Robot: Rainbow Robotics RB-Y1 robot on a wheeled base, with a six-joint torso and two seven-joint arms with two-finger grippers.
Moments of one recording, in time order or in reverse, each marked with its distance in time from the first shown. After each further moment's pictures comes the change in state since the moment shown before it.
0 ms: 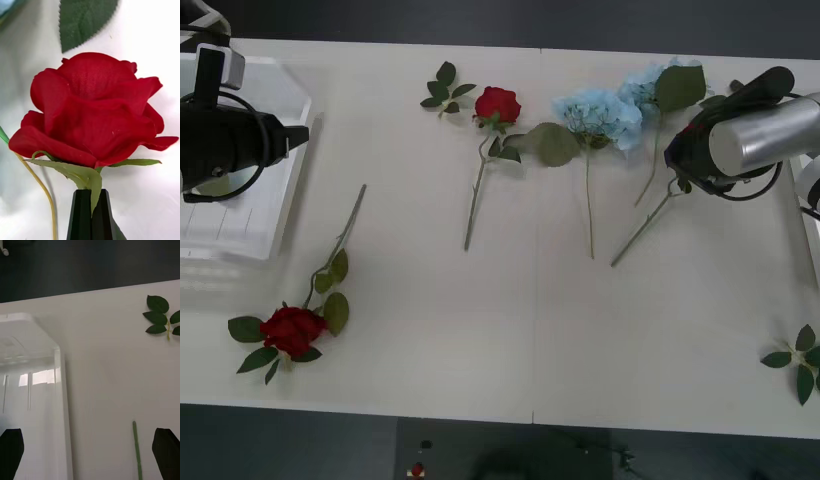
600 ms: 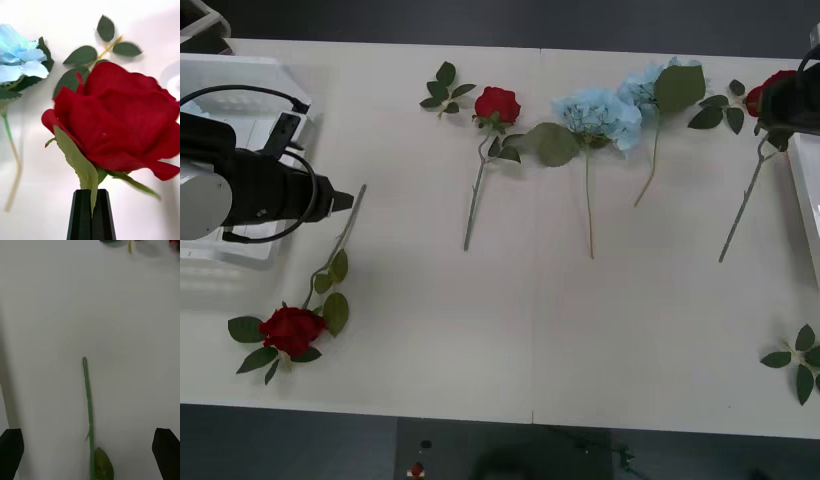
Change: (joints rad) right arm -0.013 -0.363 -0.058 -0.290 -0.228 0.249 0.514; left arm -0.045 0.006 -0.169 -0.010 0.107 0.229 -0.012
